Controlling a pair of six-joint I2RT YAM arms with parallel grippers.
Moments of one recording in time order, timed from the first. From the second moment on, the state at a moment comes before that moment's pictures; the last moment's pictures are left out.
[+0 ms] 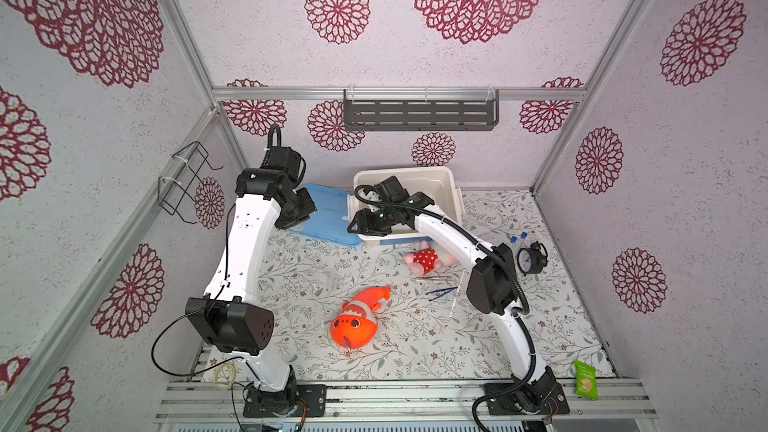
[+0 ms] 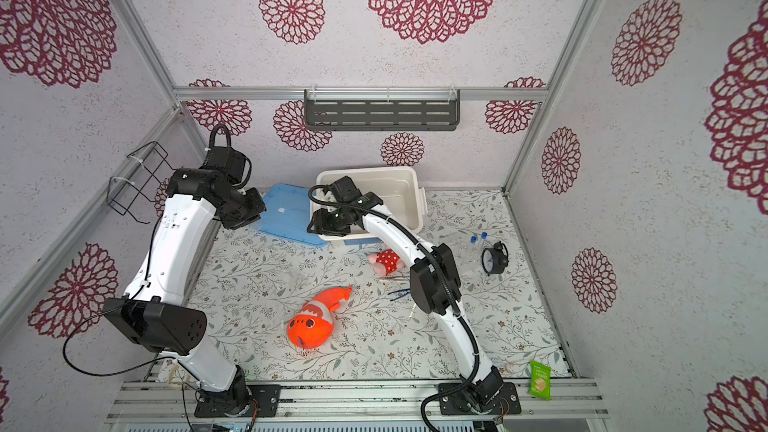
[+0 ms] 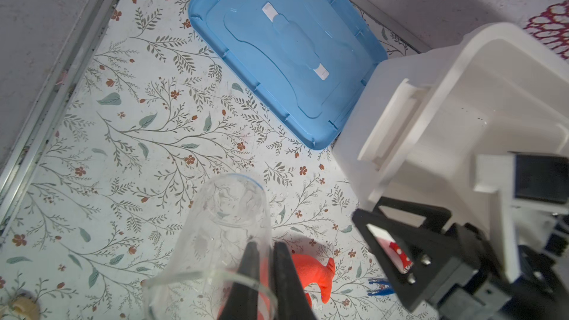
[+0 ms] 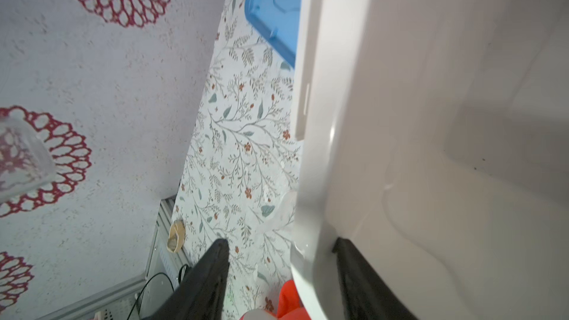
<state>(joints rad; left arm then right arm) -0.12 1.70 1.98 -1.36 -0.07 -0.59 0.75 2.32 2.28 -0.80 -0.47 0.56</state>
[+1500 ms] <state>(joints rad) -0.49 2.11 2.29 -1.22 -0.07 -0.48 0.32 1.78 1.82 -0.87 -0.11 0.46</state>
